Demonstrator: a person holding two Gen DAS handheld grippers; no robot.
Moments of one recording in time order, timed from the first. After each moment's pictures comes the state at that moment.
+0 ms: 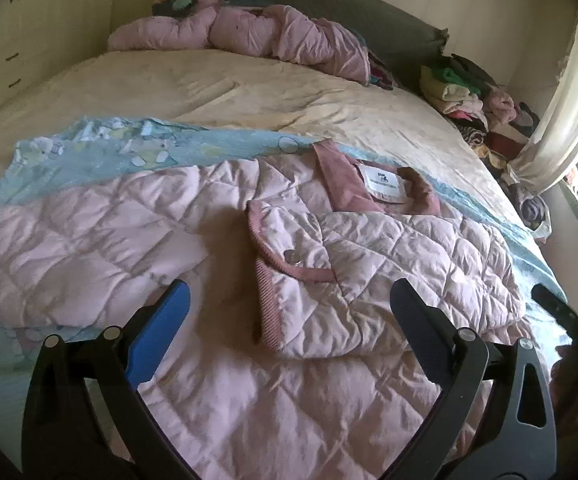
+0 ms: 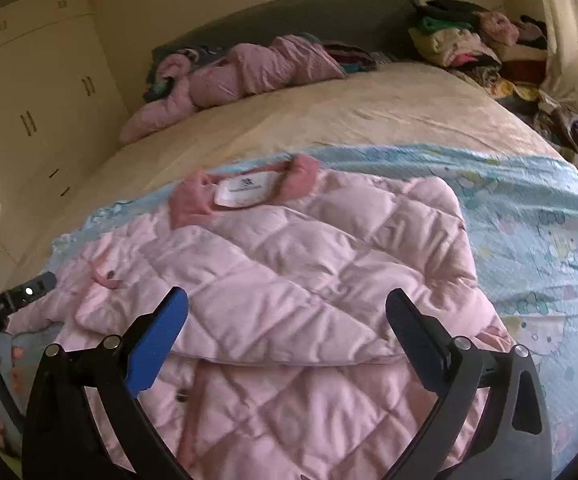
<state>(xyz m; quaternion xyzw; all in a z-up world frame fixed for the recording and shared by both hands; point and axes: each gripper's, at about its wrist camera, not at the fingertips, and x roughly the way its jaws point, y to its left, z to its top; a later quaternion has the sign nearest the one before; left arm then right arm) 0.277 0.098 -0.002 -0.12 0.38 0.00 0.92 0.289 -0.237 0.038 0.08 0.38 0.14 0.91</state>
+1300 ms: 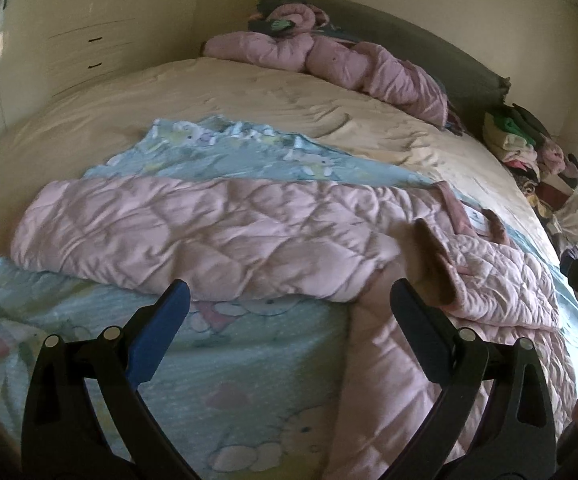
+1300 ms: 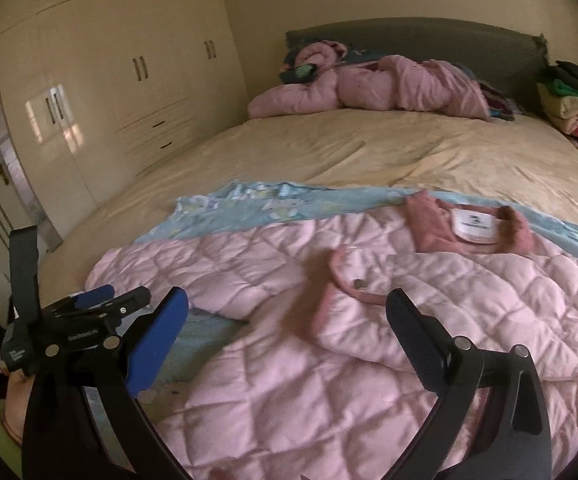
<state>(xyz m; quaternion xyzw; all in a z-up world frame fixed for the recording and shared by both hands) 0.174 0.255 0.002 -0.16 0.35 0.11 0.92 0.230 0.012 0.101 0.00 0.34 0.32 0.88</state>
